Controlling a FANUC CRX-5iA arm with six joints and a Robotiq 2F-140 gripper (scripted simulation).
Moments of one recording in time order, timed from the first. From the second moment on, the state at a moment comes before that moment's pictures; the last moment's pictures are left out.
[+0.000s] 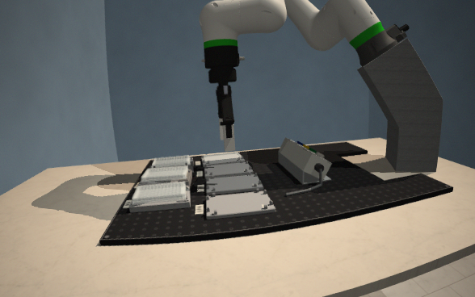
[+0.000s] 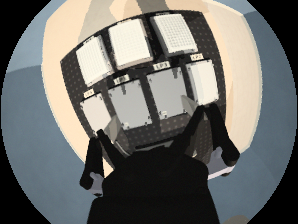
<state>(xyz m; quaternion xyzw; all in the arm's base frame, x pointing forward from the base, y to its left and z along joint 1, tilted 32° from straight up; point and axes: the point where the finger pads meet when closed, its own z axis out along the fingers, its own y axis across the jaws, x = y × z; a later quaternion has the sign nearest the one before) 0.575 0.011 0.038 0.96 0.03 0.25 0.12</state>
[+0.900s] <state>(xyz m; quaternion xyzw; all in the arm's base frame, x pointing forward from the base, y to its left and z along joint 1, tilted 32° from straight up) 0.575 0.010 0.038 0.96 0.03 0.25 0.12</state>
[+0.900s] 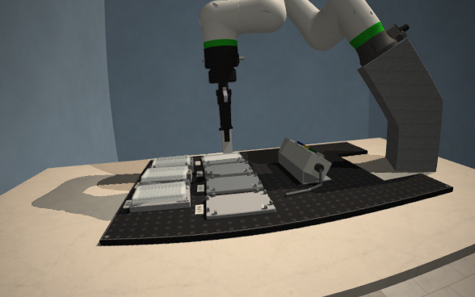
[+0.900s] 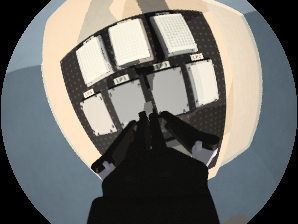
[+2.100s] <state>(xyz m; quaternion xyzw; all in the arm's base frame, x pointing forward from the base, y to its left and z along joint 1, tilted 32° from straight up) 0.577 -0.112 0.068 0.96 0.03 0.25 0.12</state>
